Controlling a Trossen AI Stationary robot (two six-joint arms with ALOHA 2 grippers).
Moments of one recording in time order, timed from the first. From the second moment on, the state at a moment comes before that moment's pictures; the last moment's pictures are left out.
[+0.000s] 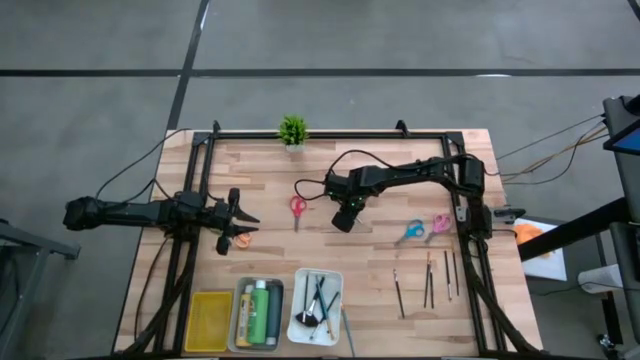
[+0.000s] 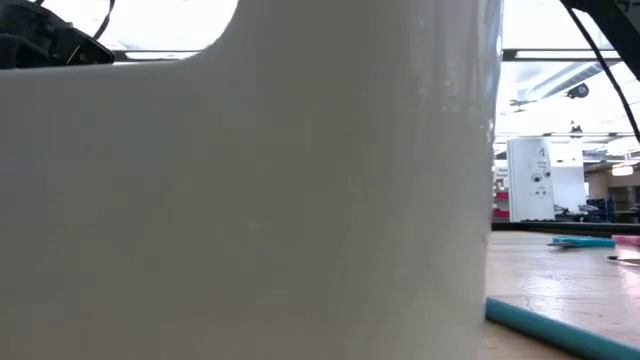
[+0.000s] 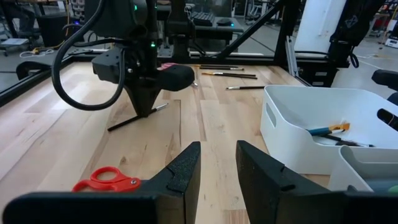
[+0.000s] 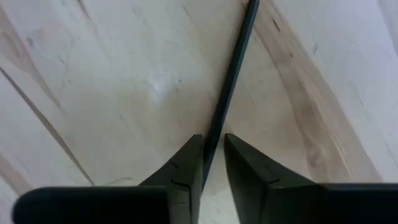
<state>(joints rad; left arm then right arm) 0.01 0.23 0.00 0.04 0.12 -0.03 -0.18 2.02 1.35 -0.75 0.00 0.39</state>
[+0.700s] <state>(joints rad) 0.01 0.23 0.00 0.04 0.12 -0.03 -0.18 1.96 1.36 -0.74 -0.01 0.39</state>
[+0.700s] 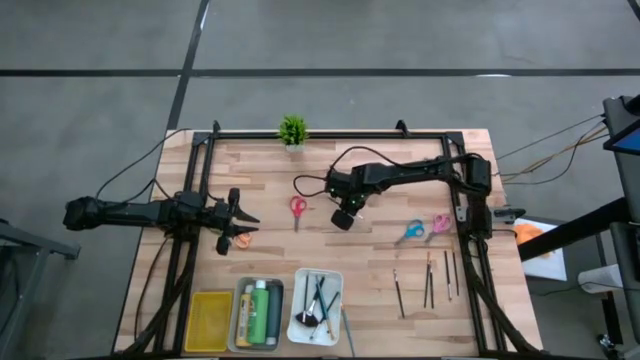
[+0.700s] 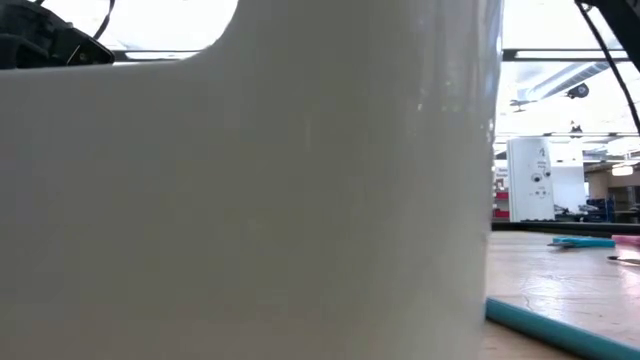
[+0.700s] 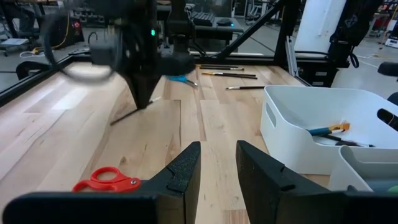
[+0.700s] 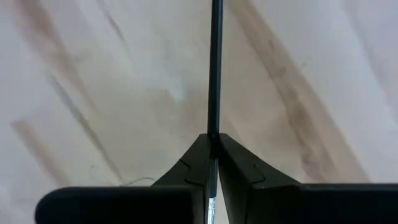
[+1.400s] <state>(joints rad) 0.01 0.23 0.00 0.04 0.12 -0.03 -0.05 1.70 1.35 -0.50 -0.21 0.71</state>
